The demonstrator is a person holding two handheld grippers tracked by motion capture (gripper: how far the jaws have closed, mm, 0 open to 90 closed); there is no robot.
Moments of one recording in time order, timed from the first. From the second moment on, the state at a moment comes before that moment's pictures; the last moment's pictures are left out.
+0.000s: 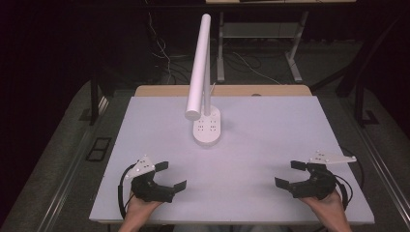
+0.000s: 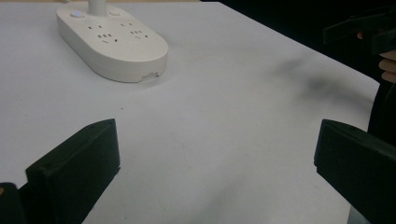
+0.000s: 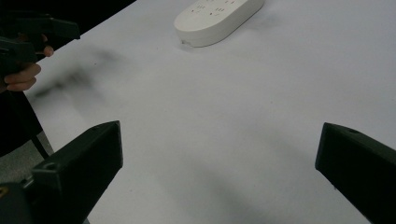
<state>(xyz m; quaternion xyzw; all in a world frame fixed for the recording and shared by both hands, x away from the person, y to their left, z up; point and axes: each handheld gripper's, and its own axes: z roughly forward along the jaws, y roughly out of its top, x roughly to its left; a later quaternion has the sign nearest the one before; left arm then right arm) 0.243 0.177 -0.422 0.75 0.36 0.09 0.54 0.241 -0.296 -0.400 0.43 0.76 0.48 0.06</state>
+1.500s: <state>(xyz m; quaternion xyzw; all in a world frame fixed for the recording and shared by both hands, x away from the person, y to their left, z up) 0.243 0.179 -0.423 0.75 0.36 0.09 0.54 0.307 -0.265 -0.356 0.38 0.81 0.44 0.05</state>
